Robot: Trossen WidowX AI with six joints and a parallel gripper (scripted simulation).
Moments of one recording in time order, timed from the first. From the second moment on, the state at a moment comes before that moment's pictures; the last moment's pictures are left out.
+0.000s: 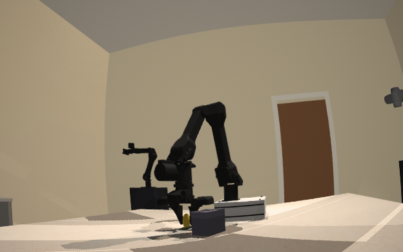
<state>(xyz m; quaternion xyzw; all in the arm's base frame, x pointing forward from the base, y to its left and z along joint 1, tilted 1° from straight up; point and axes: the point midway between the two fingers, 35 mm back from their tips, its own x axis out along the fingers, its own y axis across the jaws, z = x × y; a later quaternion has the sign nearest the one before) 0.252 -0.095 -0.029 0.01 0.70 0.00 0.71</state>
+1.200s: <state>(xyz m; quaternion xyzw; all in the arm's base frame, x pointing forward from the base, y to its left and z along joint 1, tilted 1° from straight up) 0.254 -0.096 0.007 0.01 0.70 0.00 0.71</state>
